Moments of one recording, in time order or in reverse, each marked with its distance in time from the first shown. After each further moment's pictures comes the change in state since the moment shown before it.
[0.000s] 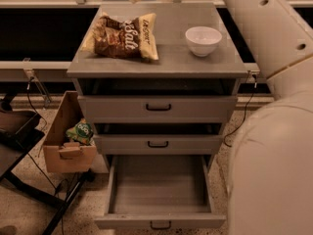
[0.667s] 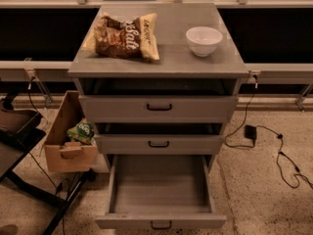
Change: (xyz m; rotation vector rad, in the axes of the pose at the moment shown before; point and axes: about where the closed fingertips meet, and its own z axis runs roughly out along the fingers) arm 0.006 -0.093 -0.206 0.421 -0.028 0.107
